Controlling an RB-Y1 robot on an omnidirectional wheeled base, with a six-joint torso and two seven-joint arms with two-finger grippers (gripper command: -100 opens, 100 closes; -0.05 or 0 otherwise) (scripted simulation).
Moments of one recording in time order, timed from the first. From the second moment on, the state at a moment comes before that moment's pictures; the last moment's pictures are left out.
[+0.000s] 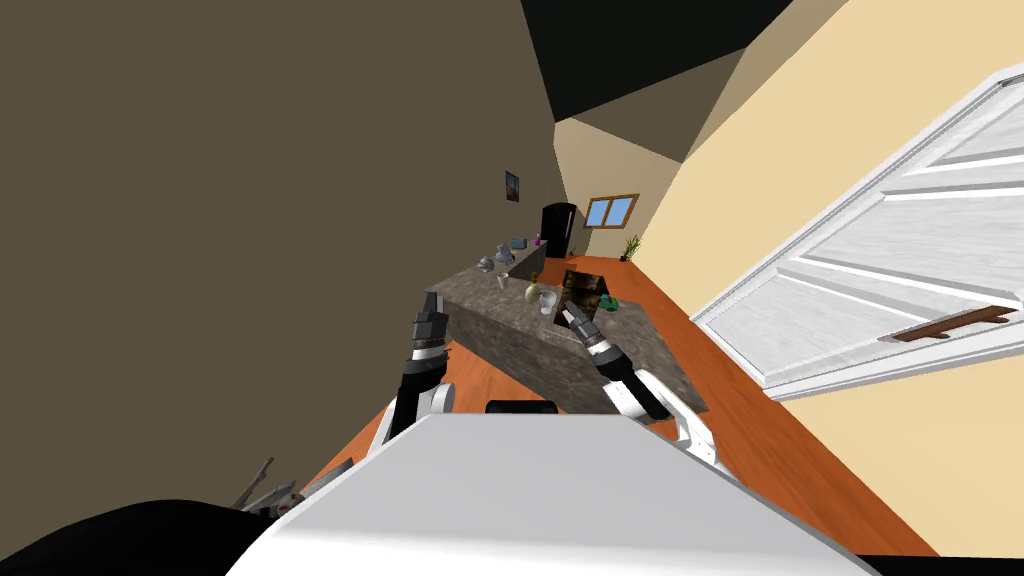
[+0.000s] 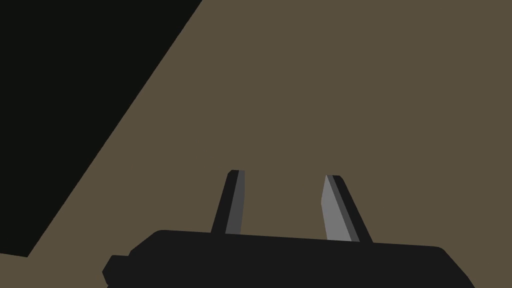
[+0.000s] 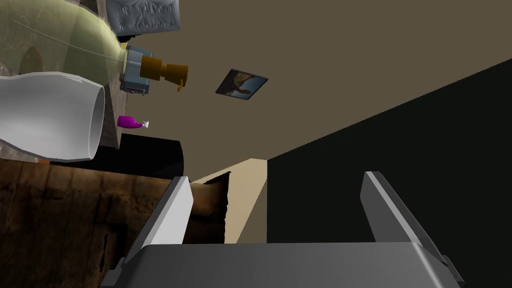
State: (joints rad) left arm 0.53 -0.04 -0.07 -2.33 -0.12 -0.42 -0.11; right arm 0.37 -0.50 0.17 -2.08 0.10 -0.32 -0.14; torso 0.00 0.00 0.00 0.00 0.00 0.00
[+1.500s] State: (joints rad) left arm 0.53 -0.04 -0.07 -2.33 -0.12 -0.42 -0.11; right arm 0.24 -0.85 0.33 -1.91 0.15 -0.28 -0.06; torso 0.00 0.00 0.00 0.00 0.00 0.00
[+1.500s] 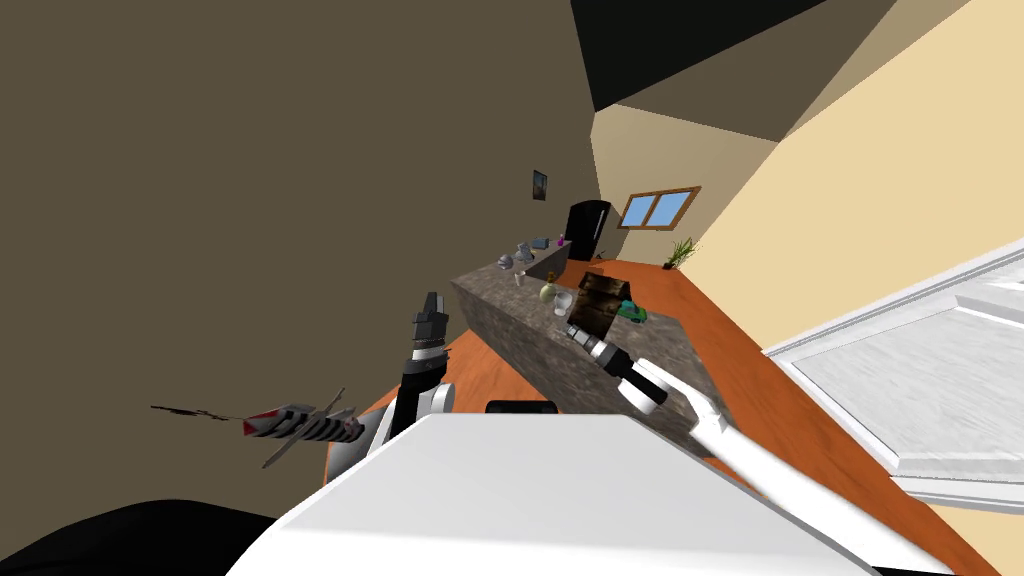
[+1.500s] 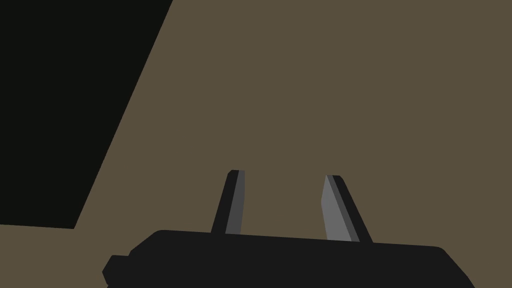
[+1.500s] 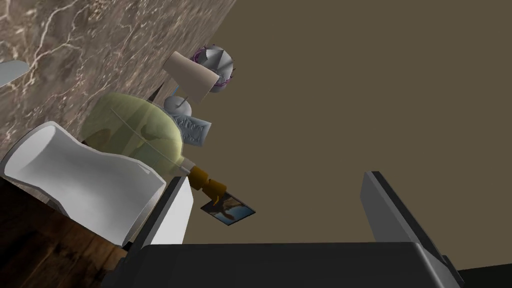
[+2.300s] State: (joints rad) left arm 0.53 -0.04 -0.07 -2.33 -0.12 -0.42 -0.11; right arm 0.15 -1.07 0.48 -1.81 0.21 -0.28 0.01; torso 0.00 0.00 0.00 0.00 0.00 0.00
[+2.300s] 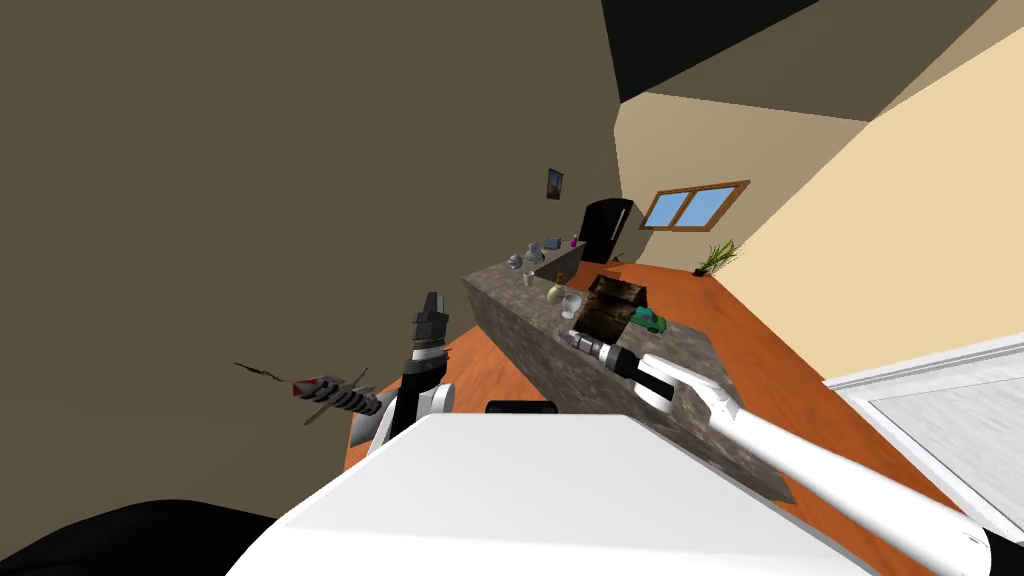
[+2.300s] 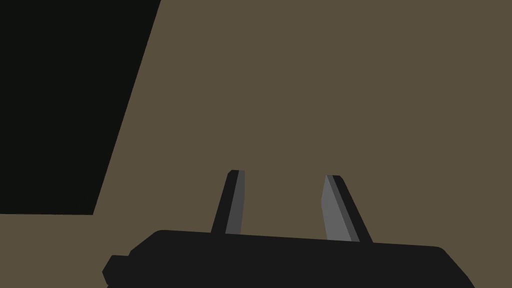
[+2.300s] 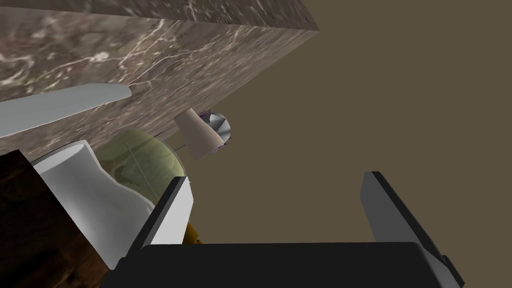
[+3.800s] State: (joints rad) left arm 0.53 -0.04 -0.07 -2.33 -0.12 -0.42 -0.11; right arm 0.02 -1.45 0.78 -1.70 0.33 -0.28 0.17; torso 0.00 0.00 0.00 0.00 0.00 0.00
